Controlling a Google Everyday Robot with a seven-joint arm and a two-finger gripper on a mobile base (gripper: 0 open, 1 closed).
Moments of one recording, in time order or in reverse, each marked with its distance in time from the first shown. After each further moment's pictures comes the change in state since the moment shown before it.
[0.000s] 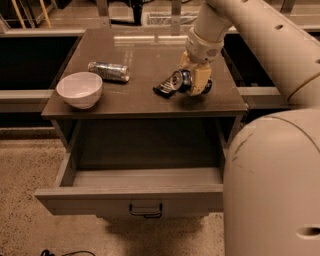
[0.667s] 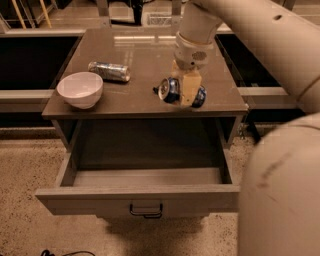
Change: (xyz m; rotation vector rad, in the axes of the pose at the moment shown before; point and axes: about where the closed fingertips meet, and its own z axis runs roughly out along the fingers) arm -0.060 0.050 -0.010 -0.136 0.002 0.147
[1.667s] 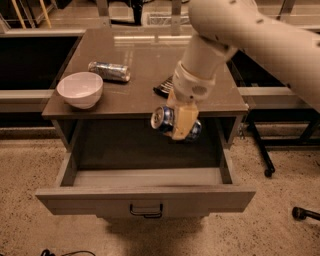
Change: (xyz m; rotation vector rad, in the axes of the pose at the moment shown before) arm -0.030 0.076 0.033 -0.024 -0.129 0.064
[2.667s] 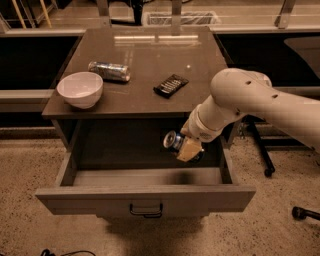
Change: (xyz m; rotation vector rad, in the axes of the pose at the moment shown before) arm 0.073 -0.017 0.102 0.258 -0.081 0.243
